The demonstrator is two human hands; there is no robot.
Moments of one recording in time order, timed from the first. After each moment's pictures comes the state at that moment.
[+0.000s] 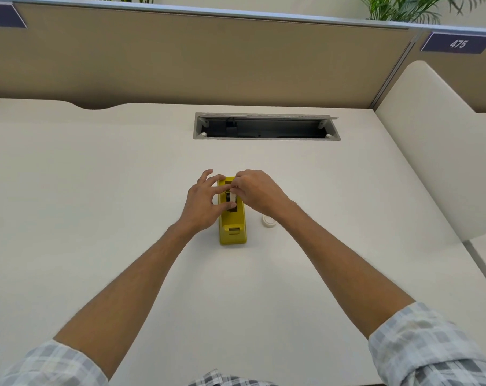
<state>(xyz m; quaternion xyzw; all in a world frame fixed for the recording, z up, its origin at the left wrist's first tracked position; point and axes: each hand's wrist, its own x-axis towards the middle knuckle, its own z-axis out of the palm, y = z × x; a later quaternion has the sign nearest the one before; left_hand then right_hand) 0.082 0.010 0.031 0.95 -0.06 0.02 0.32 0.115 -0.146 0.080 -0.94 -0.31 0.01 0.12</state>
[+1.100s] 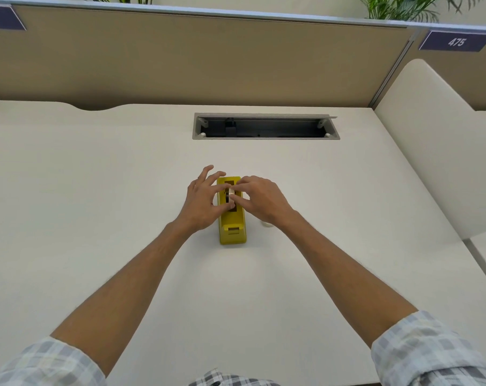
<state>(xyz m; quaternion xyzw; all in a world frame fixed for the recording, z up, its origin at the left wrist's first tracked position) 0.082 0.013 0.032 0.95 -0.09 0.04 0.30 0.103 -0.161 0.058 -0.94 -0.29 -0.03 0.18</state>
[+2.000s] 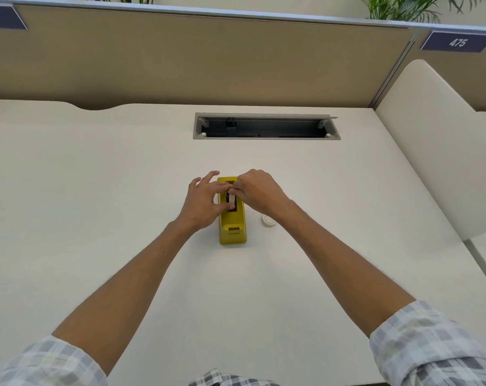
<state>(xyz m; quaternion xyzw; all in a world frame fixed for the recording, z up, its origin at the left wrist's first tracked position) 0.085 0.015 0.029 0.94 -0.10 0.04 0.32 0.119 -0.147 0.075 -0.95 -0.31 0.01 0.07</state>
